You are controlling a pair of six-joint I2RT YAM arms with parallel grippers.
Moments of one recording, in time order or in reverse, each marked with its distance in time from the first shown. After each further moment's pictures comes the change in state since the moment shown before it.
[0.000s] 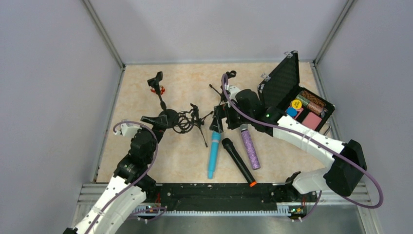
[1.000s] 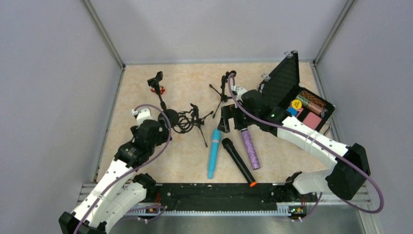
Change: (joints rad) left arm 0.000 0.238 0.249 -0.427 0.094 0.633; right arm -0.072 -0.051 -0.048 -0.088 0.041 -0.022
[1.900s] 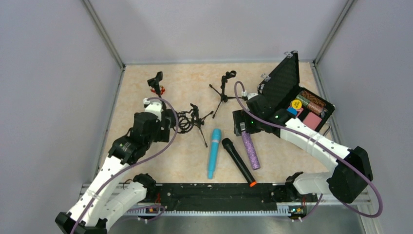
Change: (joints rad) left arm 0.003 0.077 0.172 -0.098 0.082 0.394; right arm -0.048 -0.021 -0.055 -0.159 0.224 -0.027
